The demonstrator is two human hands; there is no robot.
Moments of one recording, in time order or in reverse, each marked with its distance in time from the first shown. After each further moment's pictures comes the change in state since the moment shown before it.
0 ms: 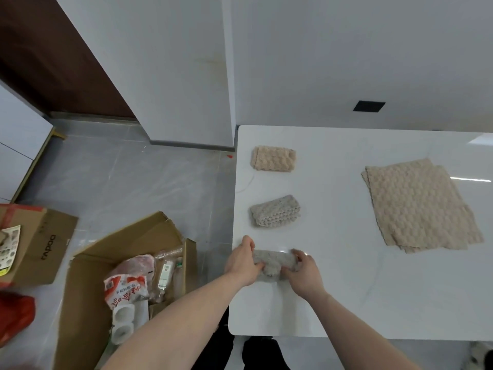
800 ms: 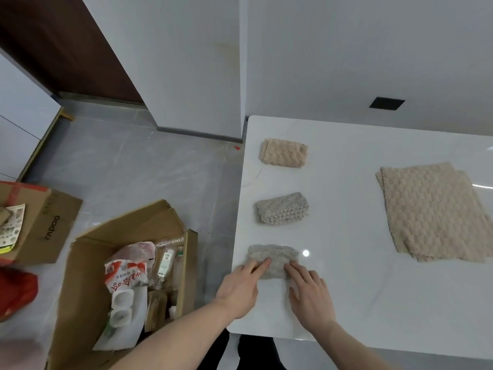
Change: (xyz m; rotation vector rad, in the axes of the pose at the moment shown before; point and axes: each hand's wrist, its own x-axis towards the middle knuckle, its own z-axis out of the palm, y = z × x) left_hand -0.041 -0.036 0.028 0.399 -0.154 0.316; right_hand -0.020 0.056 0.012 -0.652 0.056 -0.501
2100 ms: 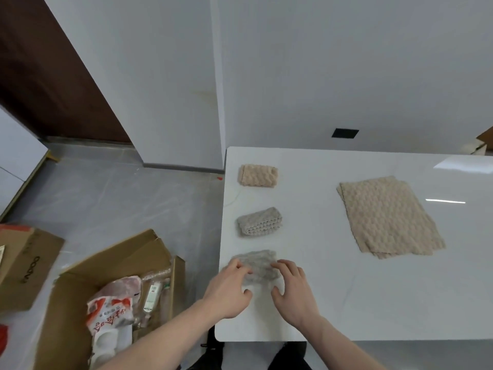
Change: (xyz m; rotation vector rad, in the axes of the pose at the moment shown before) left_hand -0.041 0.042 -0.062 -0.100 0.121 -0.052; right_hand -0.029 -0.044 -0.079 0.331 0.088 0.089
